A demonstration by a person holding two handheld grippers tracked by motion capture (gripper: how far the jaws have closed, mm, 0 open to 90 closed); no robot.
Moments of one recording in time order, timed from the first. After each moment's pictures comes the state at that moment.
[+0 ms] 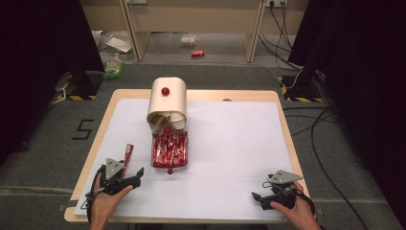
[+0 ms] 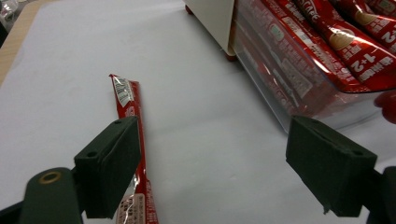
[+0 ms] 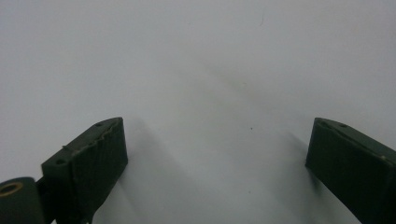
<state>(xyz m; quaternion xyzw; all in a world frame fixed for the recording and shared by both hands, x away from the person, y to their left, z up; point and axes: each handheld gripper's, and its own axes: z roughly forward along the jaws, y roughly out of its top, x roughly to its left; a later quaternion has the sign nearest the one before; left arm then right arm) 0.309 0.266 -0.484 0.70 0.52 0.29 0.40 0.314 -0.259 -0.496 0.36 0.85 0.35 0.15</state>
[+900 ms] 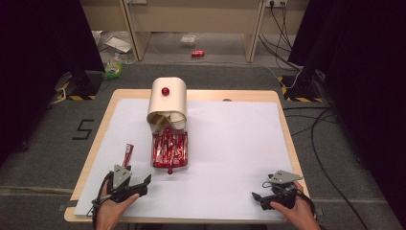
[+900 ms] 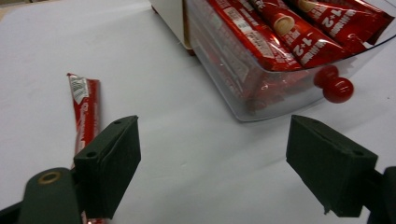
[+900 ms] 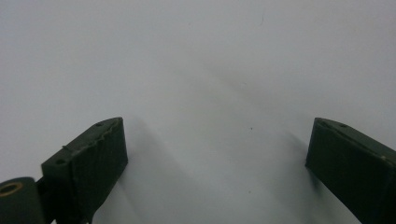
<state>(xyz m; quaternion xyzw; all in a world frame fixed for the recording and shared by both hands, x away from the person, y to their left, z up) 0.293 0.243 -0.489 0.72 0.49 0.28 0.41 0.314 -0.259 -0.496 0.36 0.85 0.35 0.15</state>
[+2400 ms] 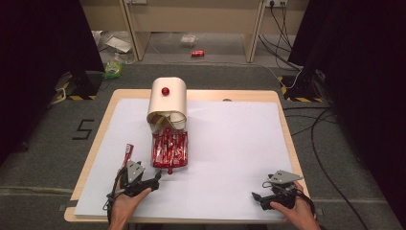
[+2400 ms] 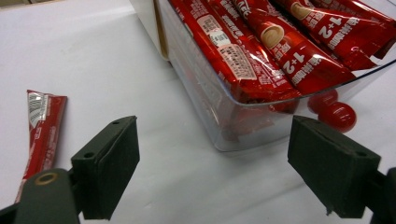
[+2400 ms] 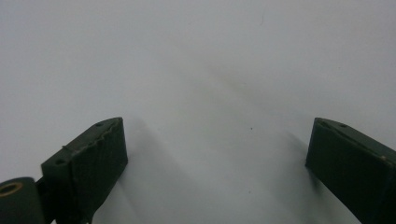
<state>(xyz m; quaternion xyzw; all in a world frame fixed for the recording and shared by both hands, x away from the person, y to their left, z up) 0.313 0.213 -0.495 0.72 0.49 0.29 0.40 0.314 -0.259 -0.496 0.36 0.85 0.35 0.15</state>
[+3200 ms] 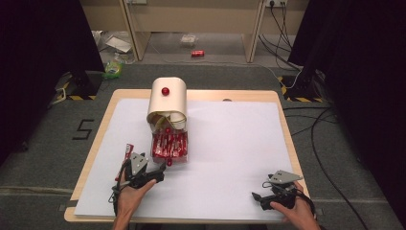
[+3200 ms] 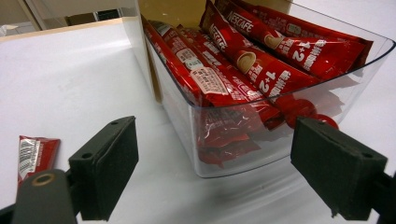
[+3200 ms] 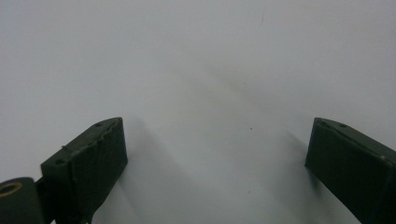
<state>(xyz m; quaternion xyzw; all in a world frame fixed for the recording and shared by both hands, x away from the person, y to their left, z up) 0.330 0.201 -0.480 0.70 0.49 0.31 0.43 0.314 -0.259 -0.496 0.36 0.85 0.35 0.15</state>
